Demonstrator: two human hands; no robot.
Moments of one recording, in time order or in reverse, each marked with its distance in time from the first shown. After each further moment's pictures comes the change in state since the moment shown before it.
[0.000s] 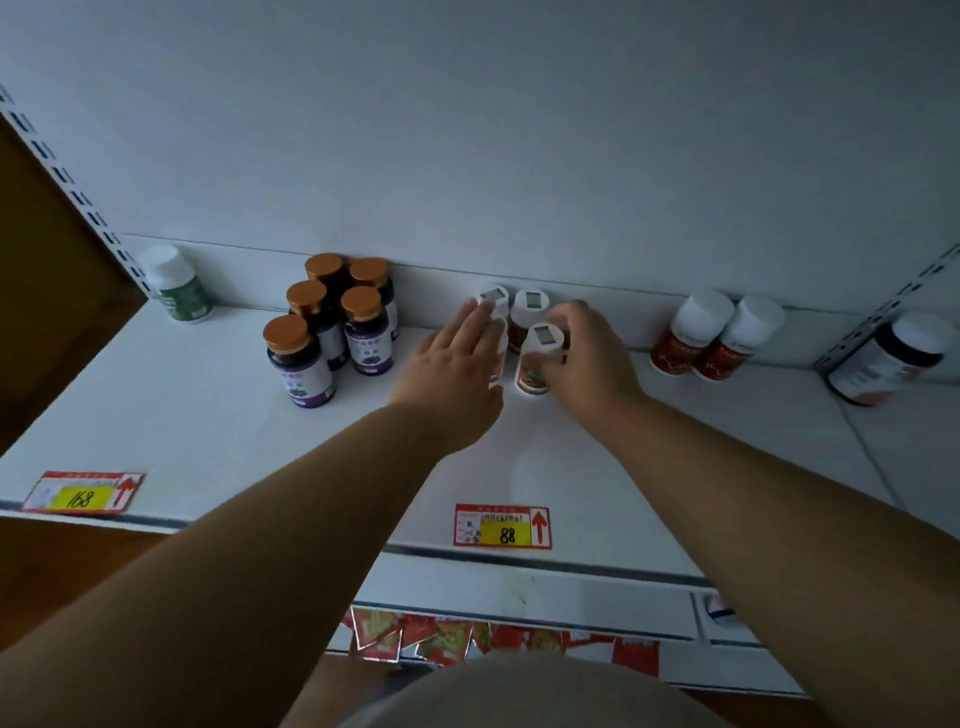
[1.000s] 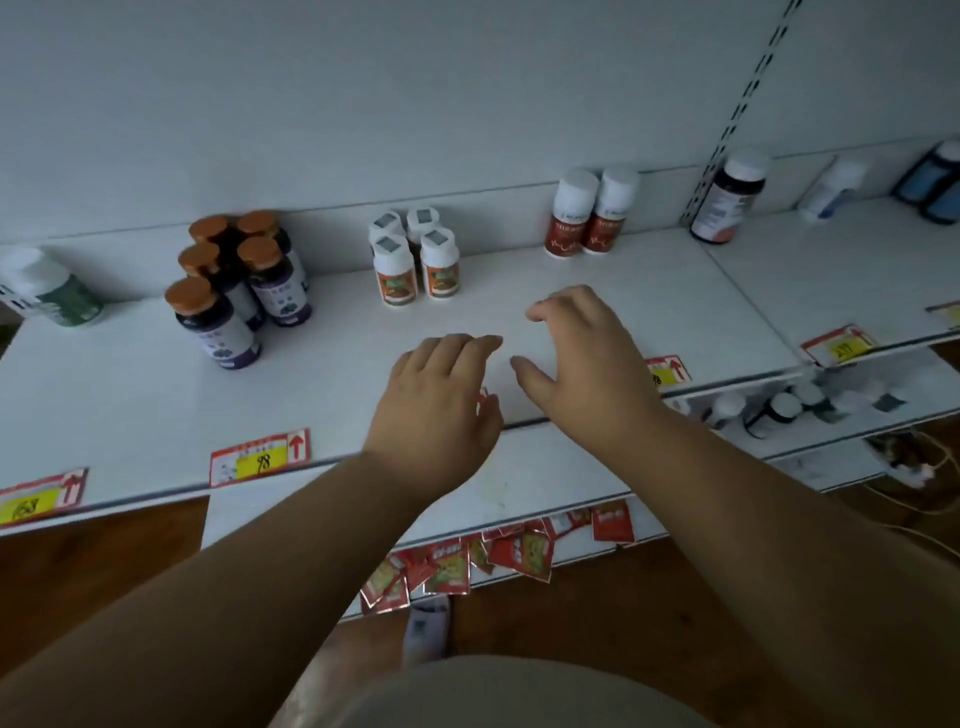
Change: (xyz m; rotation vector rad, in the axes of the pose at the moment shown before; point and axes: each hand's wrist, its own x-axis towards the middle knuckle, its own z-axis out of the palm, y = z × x) left_hand -0.116 0.066 0.003 -0.158 0.194 0.312; right_hand -0.177 -0.013 -0.048 -0.279 0.183 -0.035
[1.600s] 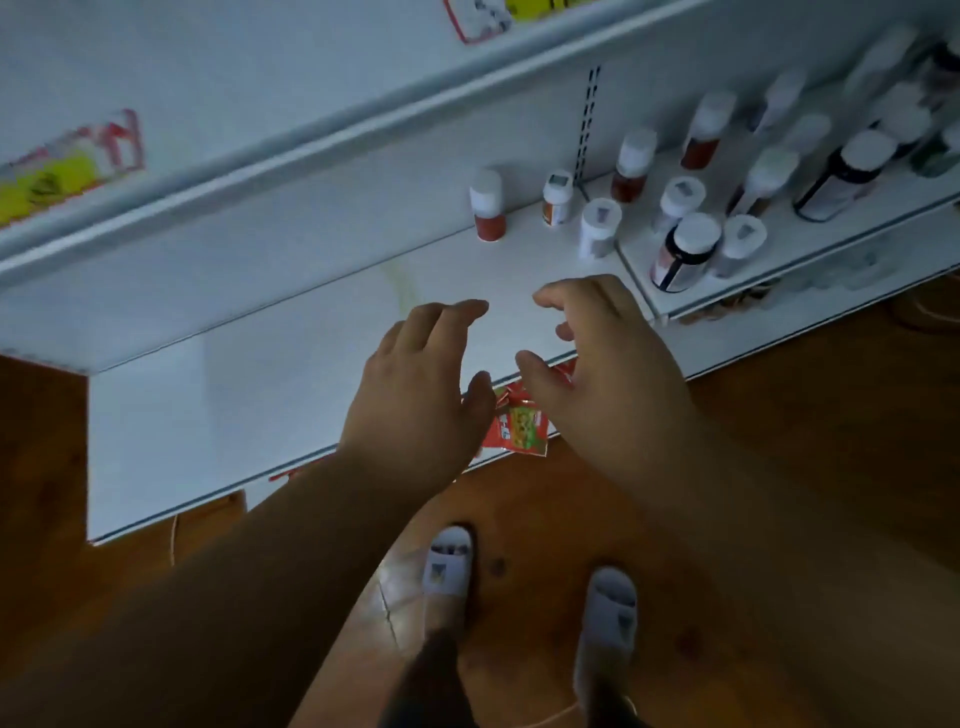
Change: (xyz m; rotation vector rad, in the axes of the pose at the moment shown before) left_hand -0.074 0.062 0.234 -0.123 -0.311 -0.160; right_hand -0.166 0.177 0.147 0.256 -0.135 0.336
